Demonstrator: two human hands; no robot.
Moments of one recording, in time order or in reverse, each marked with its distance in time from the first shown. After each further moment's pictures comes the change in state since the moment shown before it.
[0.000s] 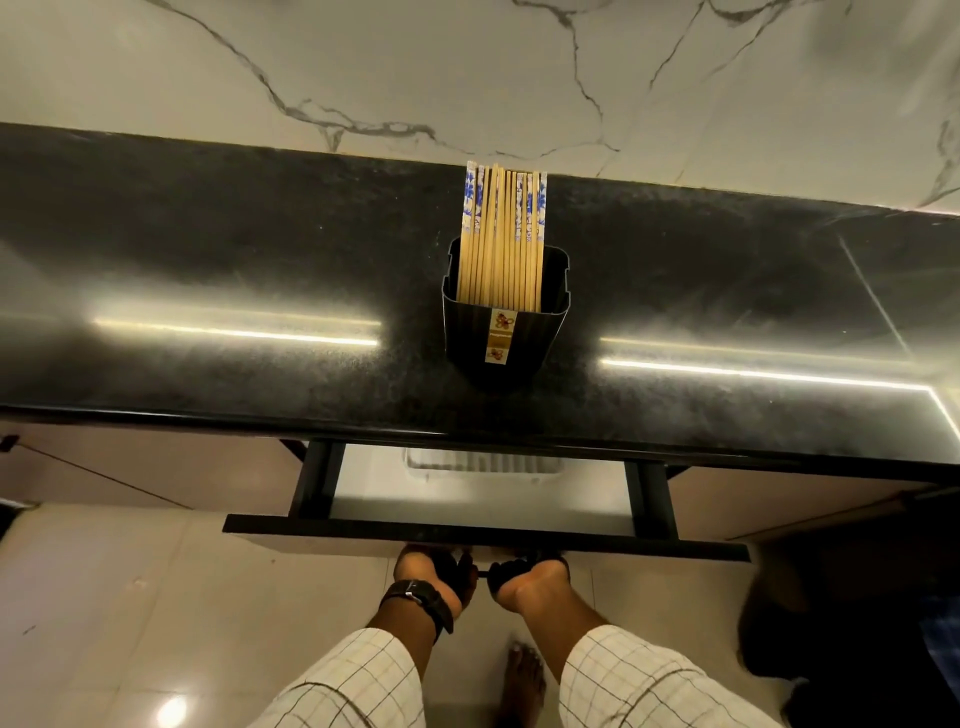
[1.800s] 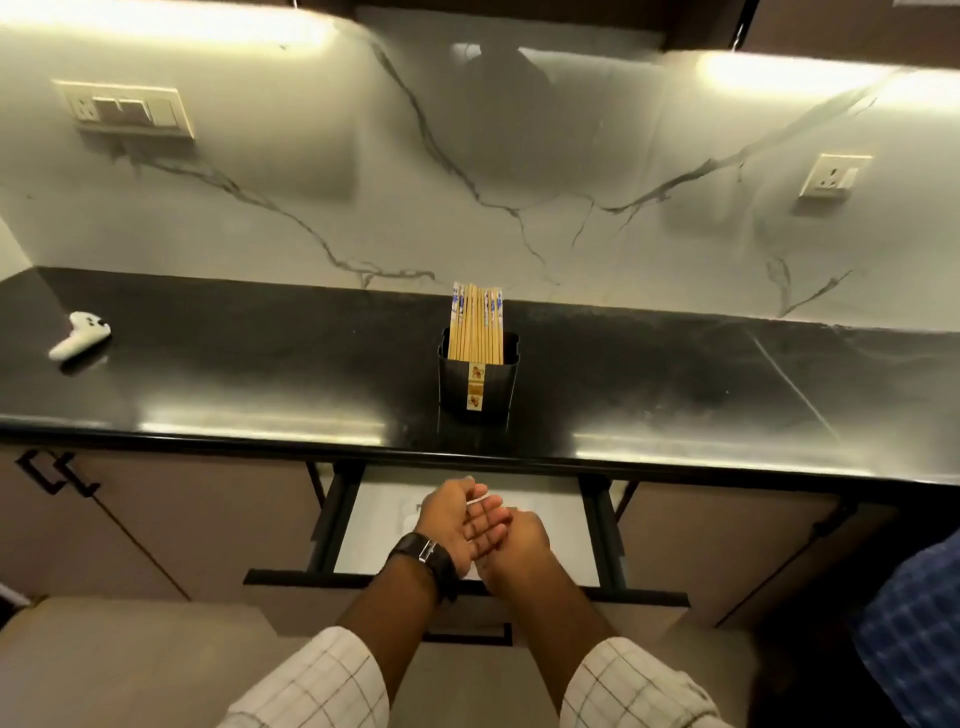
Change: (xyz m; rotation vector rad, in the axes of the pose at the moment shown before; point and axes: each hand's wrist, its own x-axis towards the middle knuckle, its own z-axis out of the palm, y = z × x) left_hand -0.195 -0.067 0.015 0.743 -0.296 0.443; right_hand -0.178 0.024 -0.072 -0.658 -0.562 -0.367
